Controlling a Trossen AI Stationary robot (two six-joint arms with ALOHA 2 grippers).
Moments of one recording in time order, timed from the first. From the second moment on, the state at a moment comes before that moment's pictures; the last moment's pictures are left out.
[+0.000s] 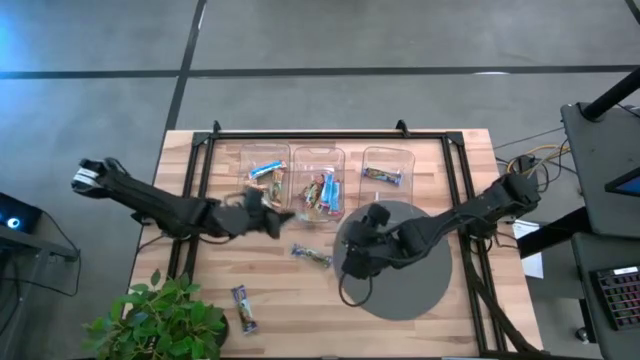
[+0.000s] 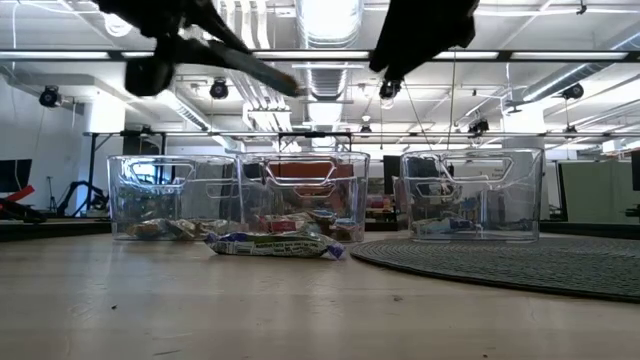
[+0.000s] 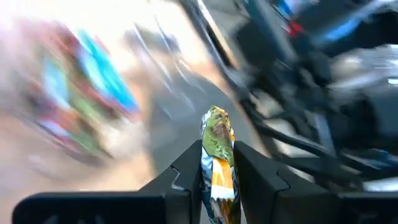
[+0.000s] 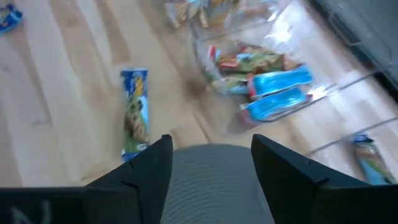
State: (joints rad) left arm -0.28 1.09 0.70 -0.01 -0.56 -1.16; right arm 0.39 1.70 1.39 -0.78 0.62 0.69
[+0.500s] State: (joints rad) left arm -0.23 1.04 0.95 -0.93 -1.03 -0.87; right arm 0.36 1.66 1.38 -0.83 0.66 0.71
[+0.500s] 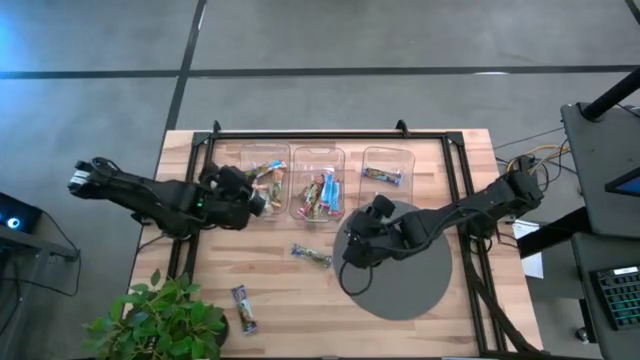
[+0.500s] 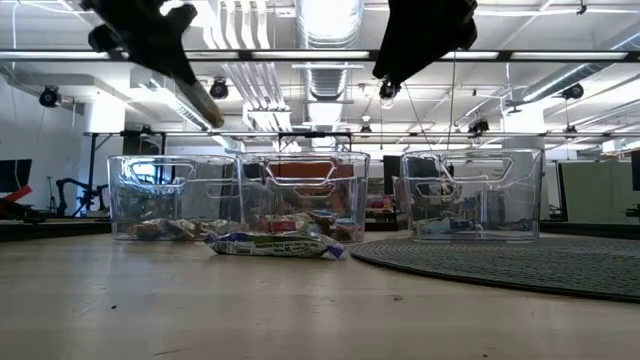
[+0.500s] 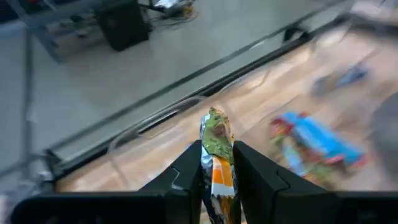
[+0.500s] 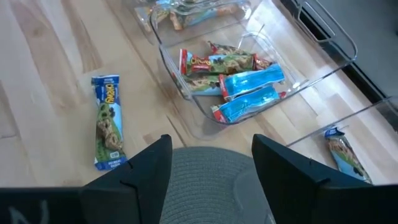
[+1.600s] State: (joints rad) left arm -0.17 1.21 1.10 -0.93 -0.72 -0.68; right arm 0.35 1.66 1.37 -0.88 0.62 0.73
